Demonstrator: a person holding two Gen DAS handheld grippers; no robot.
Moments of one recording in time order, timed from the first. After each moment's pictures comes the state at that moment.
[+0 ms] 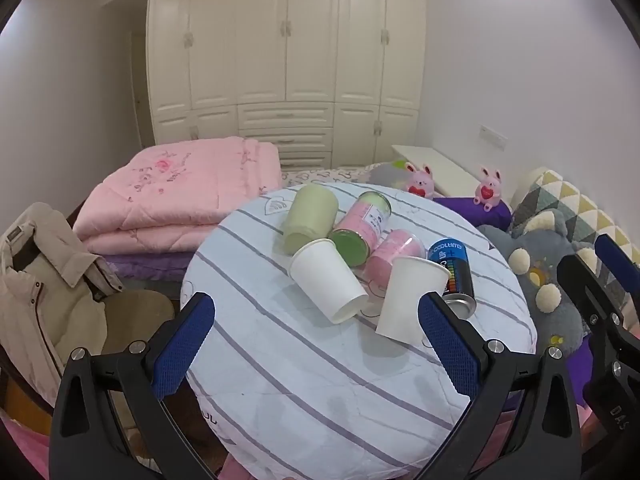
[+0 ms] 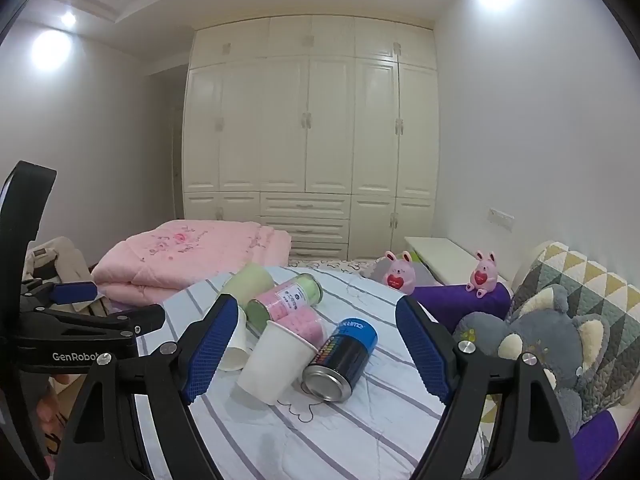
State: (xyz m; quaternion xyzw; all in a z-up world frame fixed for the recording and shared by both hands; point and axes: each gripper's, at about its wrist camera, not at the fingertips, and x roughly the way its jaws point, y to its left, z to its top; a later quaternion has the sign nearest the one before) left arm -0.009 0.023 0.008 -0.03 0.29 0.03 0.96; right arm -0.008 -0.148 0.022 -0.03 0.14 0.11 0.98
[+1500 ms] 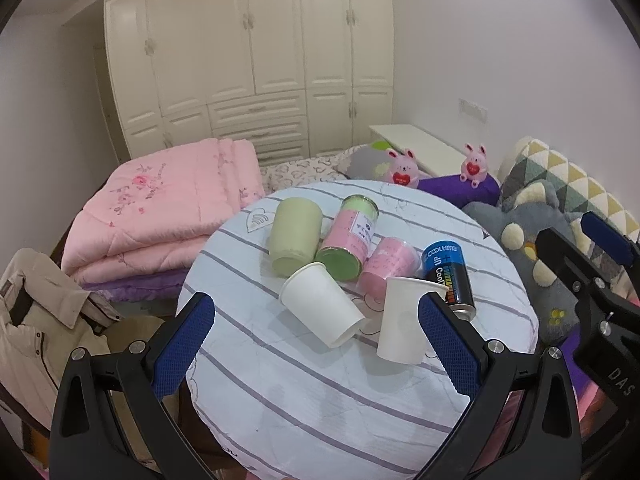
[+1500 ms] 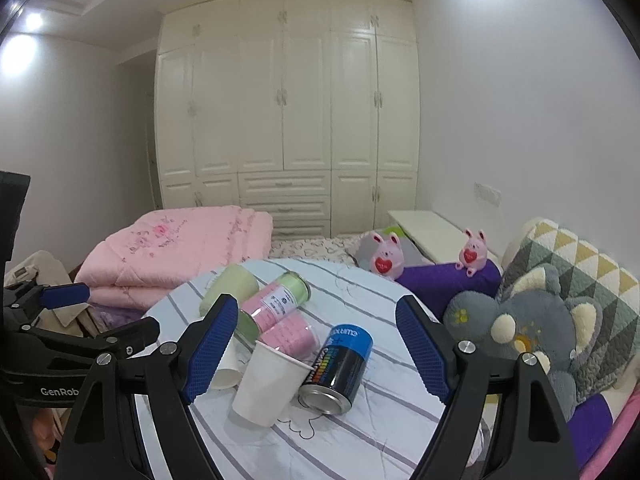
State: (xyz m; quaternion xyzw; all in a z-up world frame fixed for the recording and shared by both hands) left arm 0.036 0.021 0.031 0.03 0.33 -0.01 0.94; right arm 0.028 -0.136 0.042 -0.01 0.20 0.06 0.98
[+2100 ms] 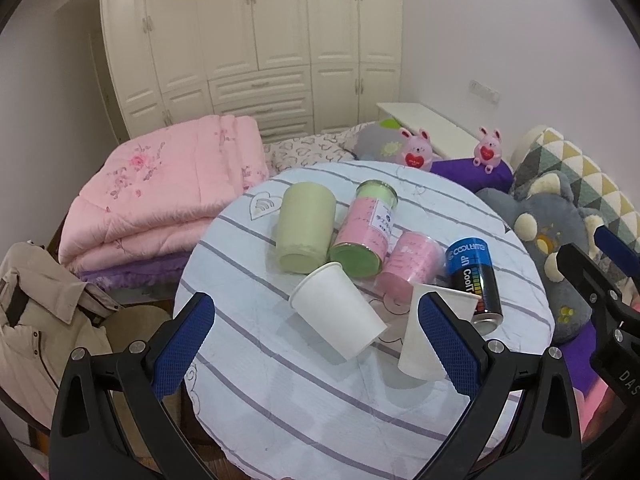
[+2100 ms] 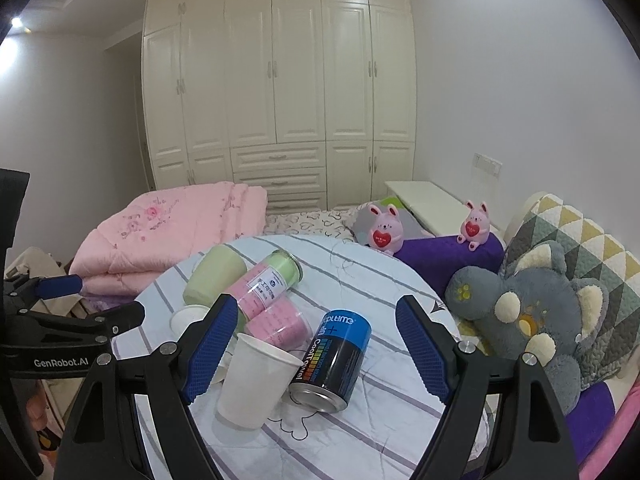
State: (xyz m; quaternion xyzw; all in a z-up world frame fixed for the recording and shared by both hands) left arm 0.084 0.034 0.015 0.02 0.37 0.00 0.93; right arm 0.064 -0.141 0.030 0.00 0.25 0.06 0.97
